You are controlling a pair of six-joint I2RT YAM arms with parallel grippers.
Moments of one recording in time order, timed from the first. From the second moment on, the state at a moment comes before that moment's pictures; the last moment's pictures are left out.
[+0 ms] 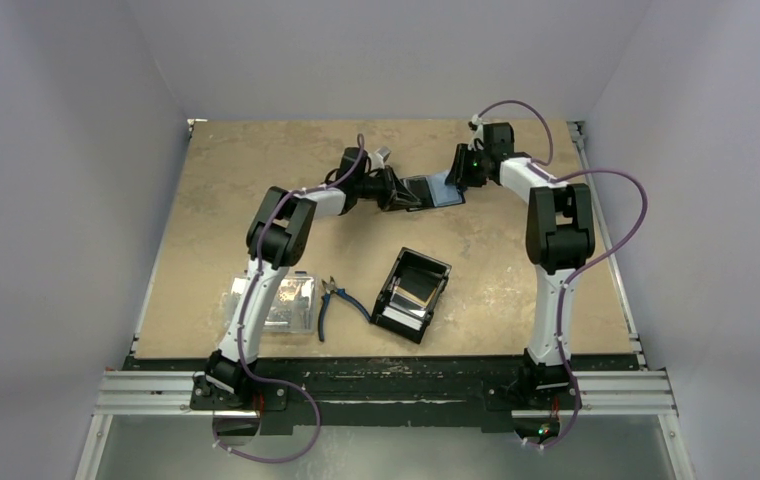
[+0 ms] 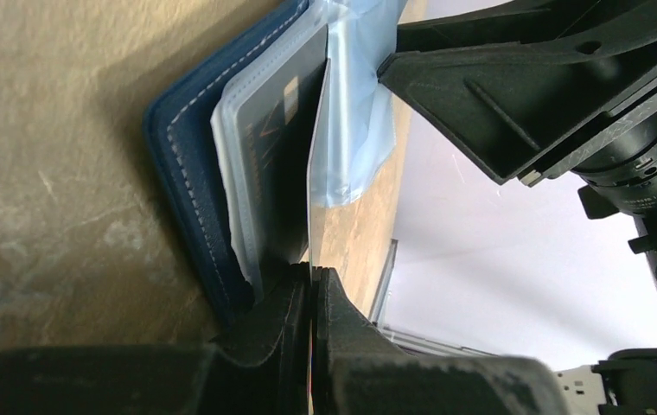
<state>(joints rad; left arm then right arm) -0.42 2.59 1.81 0.30 0.88 -1.14 0.12 2.21 1.64 -0.26 -0.31 0.22</state>
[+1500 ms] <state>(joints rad) -0.44 2.58 1.72 0.69 0.60 -1.23 0.11 2.24 1.68 -0.29 -0.34 0.20</state>
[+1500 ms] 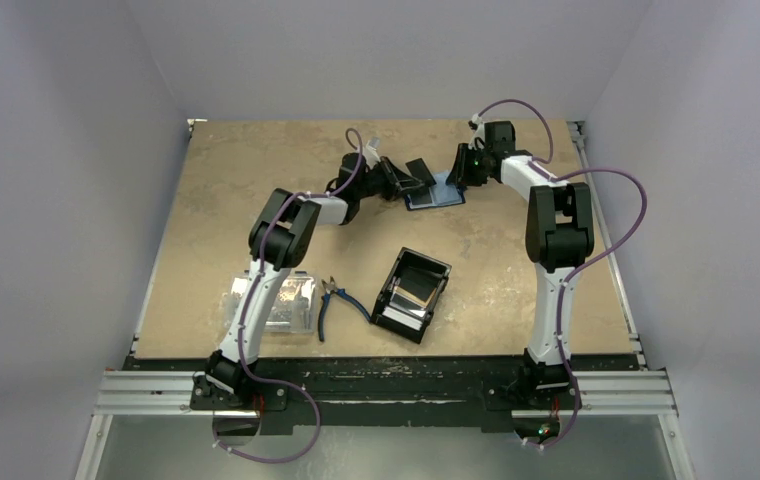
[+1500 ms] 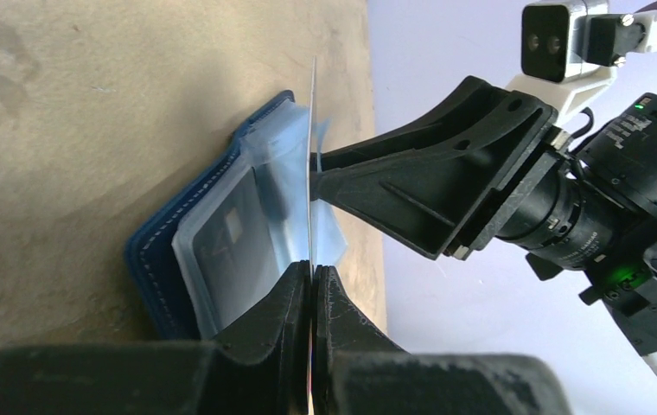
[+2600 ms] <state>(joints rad) -0.44 2.59 1.68 0.72 0.62 -1.27 0.11 2.25 1.71 -0.32 -0.35 0.19</state>
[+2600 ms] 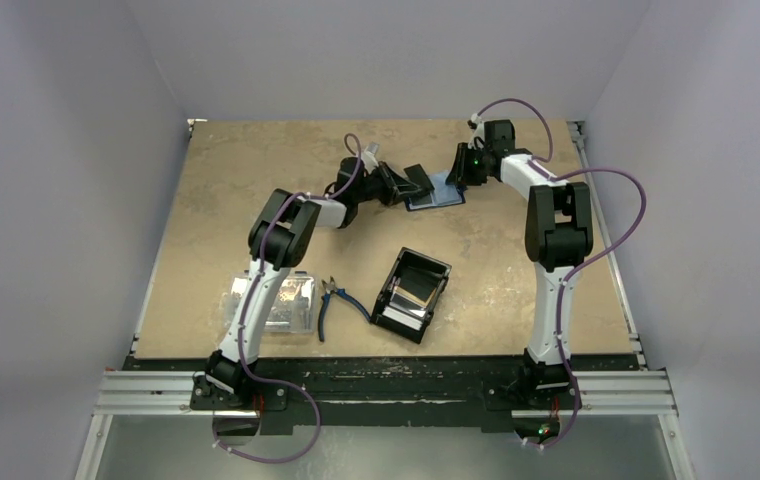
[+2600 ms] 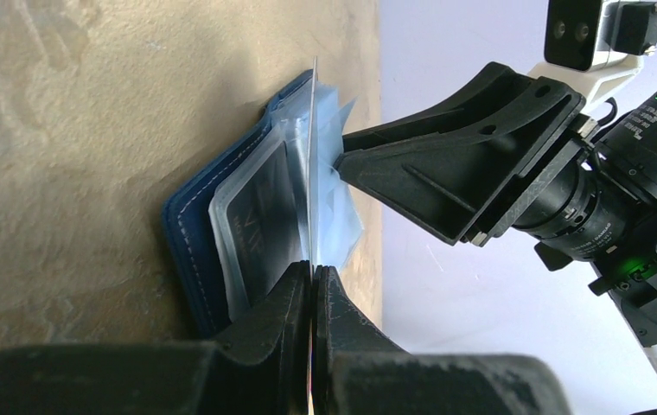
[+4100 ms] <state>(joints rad) -0.46 2.62 1.72 0.67 0.77 -1.39 0.12 2.25 1.69 -0.27 -0.38 0.20</state>
